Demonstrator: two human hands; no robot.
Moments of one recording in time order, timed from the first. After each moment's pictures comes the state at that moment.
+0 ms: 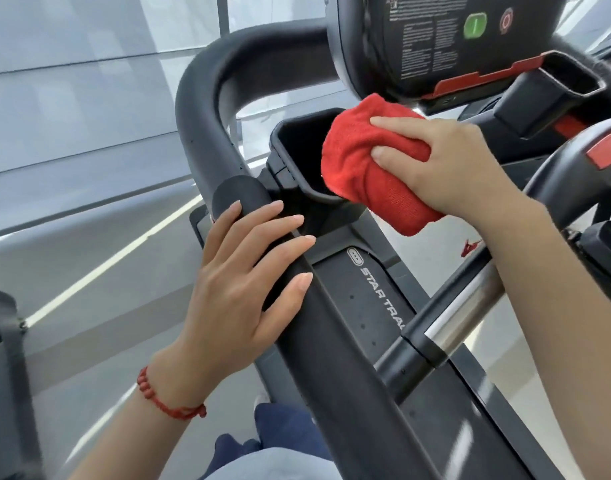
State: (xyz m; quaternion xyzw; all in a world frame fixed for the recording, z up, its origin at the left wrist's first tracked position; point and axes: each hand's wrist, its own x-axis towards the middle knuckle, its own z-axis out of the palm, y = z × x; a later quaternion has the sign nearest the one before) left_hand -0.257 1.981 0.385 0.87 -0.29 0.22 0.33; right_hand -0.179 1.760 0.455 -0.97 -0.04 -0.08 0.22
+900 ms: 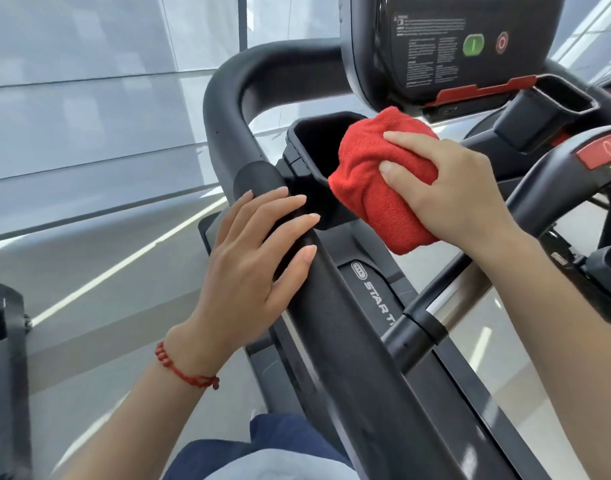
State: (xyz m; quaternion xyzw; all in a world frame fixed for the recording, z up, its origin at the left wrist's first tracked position) left_hand -0.265 1.985 0.378 0.86 -0.27 0.25 0.34; right_hand -0.219 1.773 0.448 -0.96 -0.05 -0.14 0.23
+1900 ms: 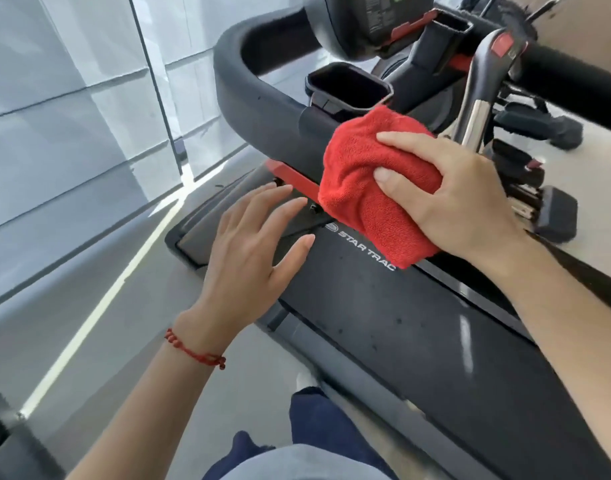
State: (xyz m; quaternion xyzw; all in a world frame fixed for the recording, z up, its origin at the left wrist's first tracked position) left_hand -0.297 2.144 0.364 0.81 -0.42 0.17 0.38; right_hand -0.376 1.953 0.453 -0.94 0.11 -0.21 0.23
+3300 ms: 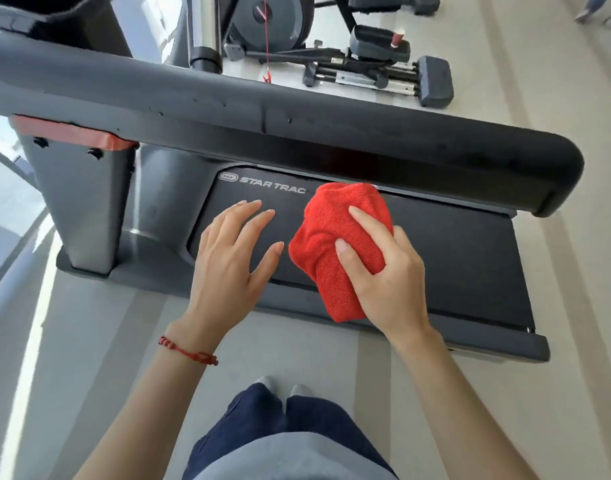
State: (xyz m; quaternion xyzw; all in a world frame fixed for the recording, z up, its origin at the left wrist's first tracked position) left_hand -0.476 2.041 0.311 0.77 -0.55 0.02 0.33; right_hand -0.643 1.948 0.323 -0.78 0.42 -0.34 0.31
